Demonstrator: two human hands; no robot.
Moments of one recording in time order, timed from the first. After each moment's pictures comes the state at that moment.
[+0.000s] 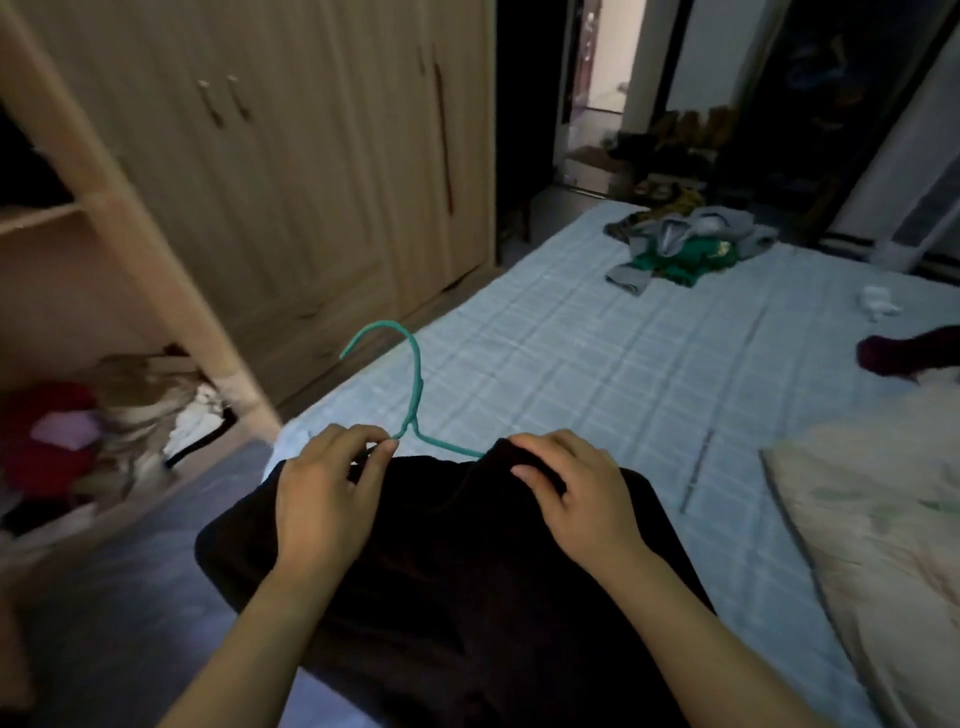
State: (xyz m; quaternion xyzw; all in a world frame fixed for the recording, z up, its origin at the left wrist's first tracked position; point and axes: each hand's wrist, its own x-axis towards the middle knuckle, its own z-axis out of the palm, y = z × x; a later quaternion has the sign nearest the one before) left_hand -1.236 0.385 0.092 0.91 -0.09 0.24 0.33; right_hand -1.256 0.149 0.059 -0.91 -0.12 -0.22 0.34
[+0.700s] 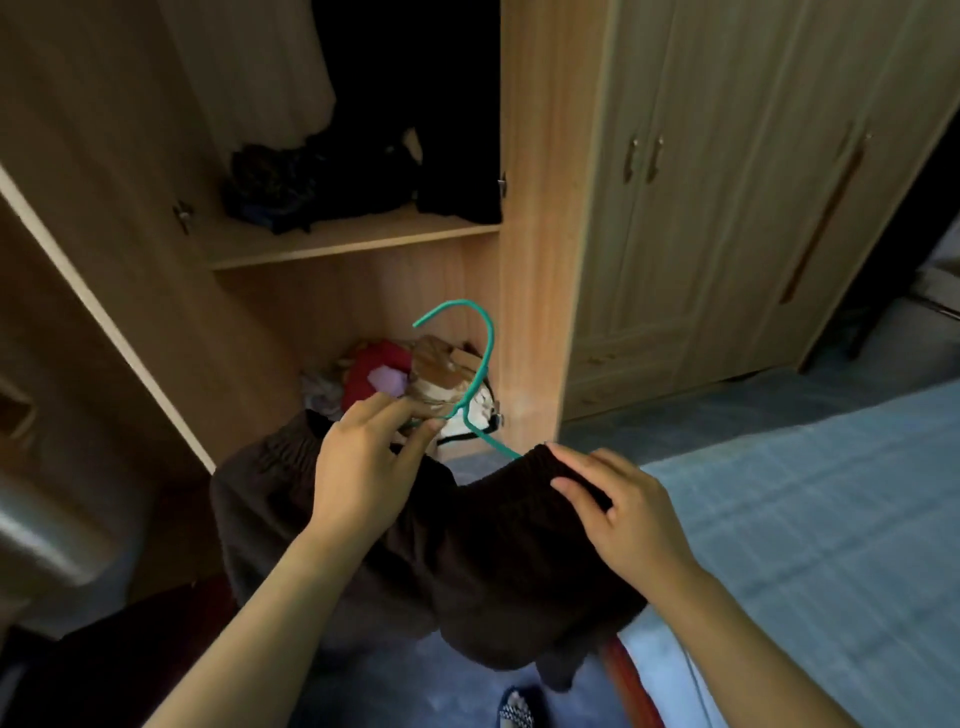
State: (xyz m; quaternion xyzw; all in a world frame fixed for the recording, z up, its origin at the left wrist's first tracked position) left_hand -1.241 0.795 0.140 0.90 0.09 0.37 0.20; right_hand -1.143 0.569 0.088 -0.80 -0.40 -0.18 0.40
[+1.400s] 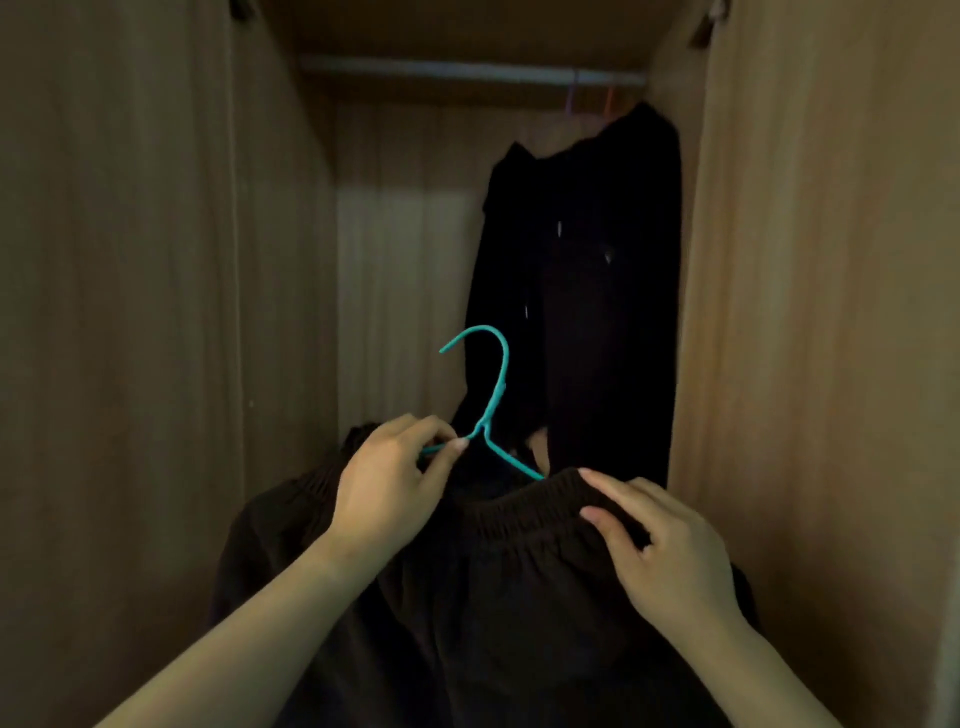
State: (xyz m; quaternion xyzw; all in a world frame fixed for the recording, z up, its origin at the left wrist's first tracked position) left_hand -0.897 1.129 0.359 0.84 0.13 0.53 0.10; right_hand -0.750 0.932 0.321 -0.69 -0.48 -0.36 0.40
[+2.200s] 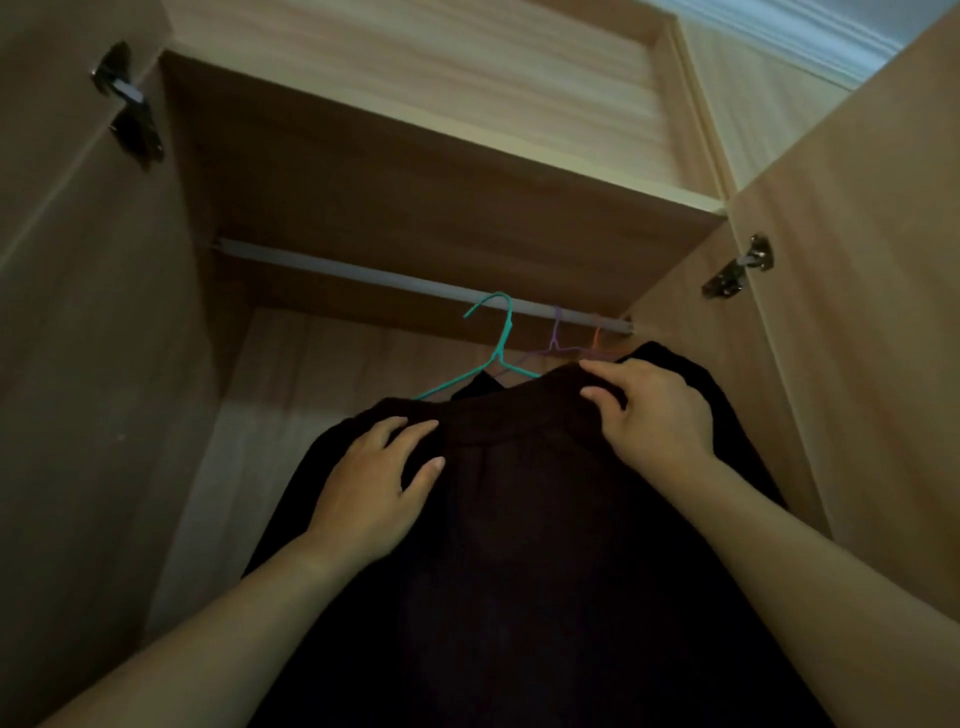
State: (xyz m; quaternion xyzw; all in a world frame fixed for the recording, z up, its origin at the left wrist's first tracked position) left_hand -0.631 1.456 0.616 0.80 0.03 0.59 0.06; right_hand -0.533 1.219 0.677 -0.65 -0.31 -0.63 0.29
